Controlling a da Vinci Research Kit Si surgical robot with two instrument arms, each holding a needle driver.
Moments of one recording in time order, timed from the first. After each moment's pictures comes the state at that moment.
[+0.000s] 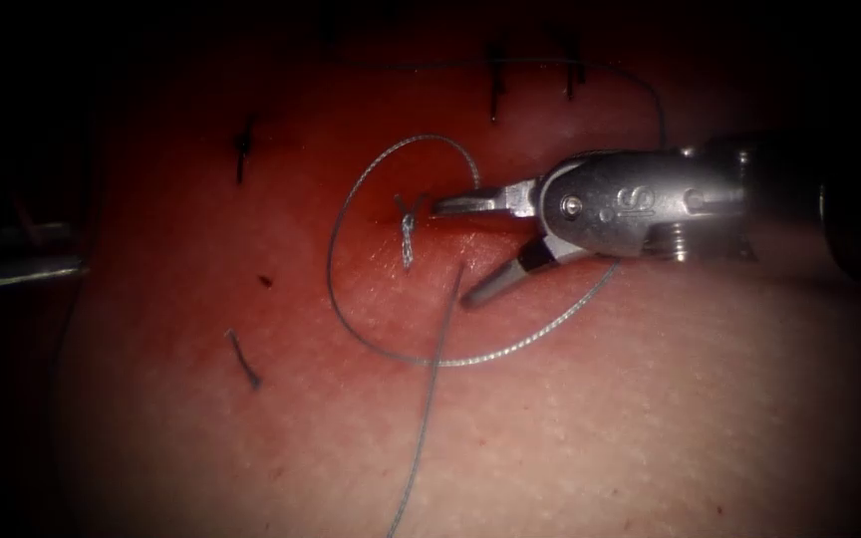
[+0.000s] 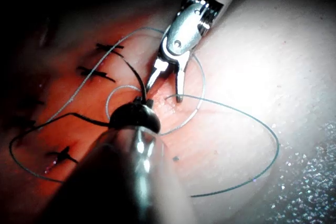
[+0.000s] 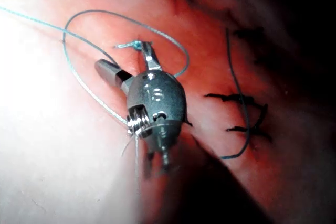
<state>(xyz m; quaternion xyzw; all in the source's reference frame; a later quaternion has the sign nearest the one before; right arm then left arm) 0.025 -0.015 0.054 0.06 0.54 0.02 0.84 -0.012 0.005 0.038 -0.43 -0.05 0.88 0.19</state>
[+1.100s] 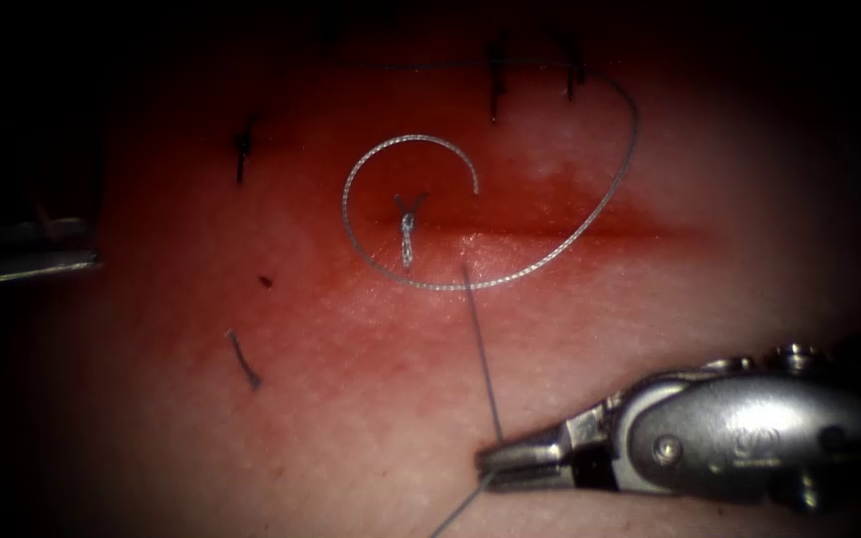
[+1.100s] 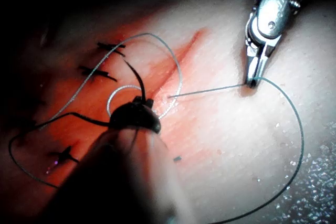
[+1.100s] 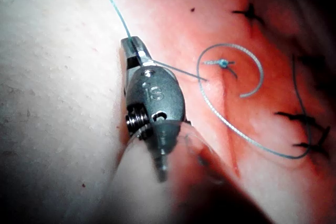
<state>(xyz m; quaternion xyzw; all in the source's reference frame) 0.024 -0.027 0.038 0.11 0.54 -0.04 0.83 -0.012 0.006 0.039 -0.43 -0.04 0.88 0.19</state>
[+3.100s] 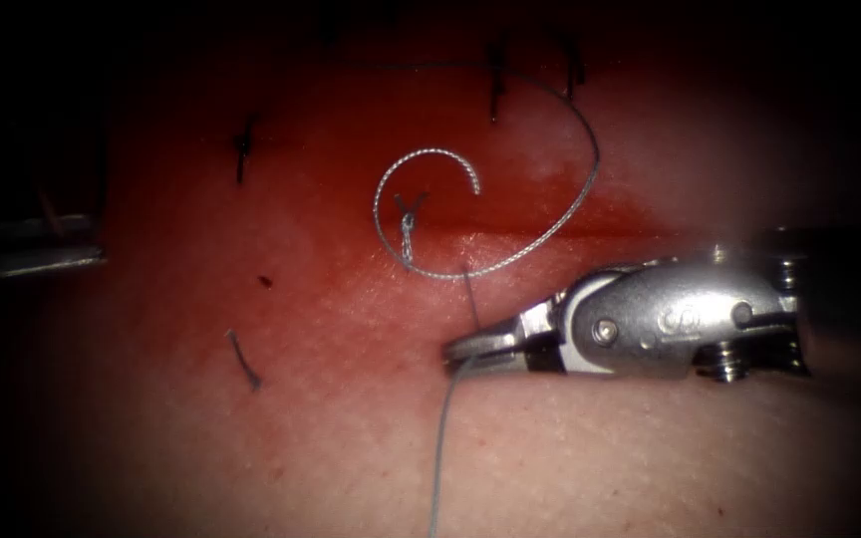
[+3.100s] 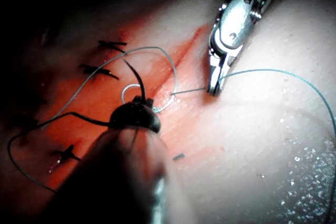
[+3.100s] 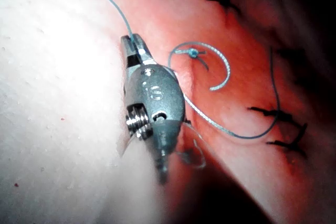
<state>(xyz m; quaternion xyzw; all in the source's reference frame) 0.025 -0.022 0.046 0.09 0.54 -0.03 0.84 -0.012 0.006 0.039 -0.43 -0.04 0.88 0.19</state>
